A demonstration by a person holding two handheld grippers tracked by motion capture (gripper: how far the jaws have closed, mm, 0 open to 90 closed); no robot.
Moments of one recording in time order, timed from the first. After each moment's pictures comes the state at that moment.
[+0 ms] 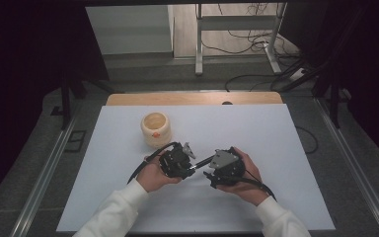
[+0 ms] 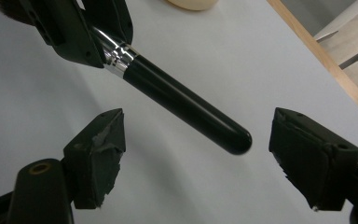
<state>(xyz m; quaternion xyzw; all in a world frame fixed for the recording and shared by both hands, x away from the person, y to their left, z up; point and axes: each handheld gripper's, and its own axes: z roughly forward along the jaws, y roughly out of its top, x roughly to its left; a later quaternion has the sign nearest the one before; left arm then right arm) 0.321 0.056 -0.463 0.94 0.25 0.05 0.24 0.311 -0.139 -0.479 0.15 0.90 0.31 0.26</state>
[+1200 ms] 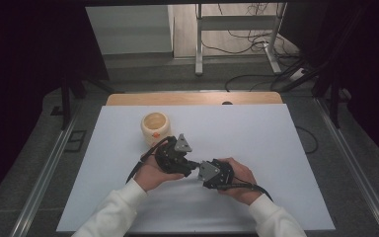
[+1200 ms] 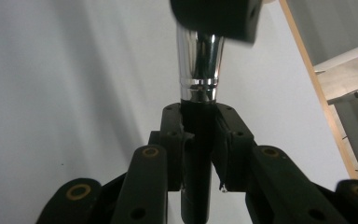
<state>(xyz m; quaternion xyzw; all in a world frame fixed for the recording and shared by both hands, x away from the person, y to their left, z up) 0.317 0.070 -0.440 0.90 0.26 0.14 0.33 0.300 -0.114 -0.491 0.03 0.91 0.26 0.31</state>
